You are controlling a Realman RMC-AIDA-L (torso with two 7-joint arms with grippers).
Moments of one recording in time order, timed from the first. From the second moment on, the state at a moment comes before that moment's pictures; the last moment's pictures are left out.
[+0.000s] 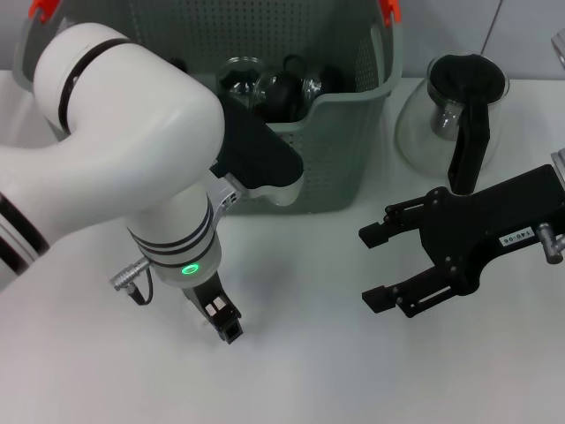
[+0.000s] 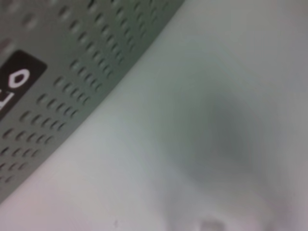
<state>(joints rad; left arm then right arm) -0.68 -2.18 -1.33 -1.25 -0.30 1.52 -2.96 0.67 2.07 -1.01 -1.06 -2.12 -1.83 1.76</state>
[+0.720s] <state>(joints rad) -0.70 -2.18 -1.33 -1.21 -0.31 1.50 -2.96 0.67 2.07 -1.01 -1.06 -2.12 -1.82 1.76</state>
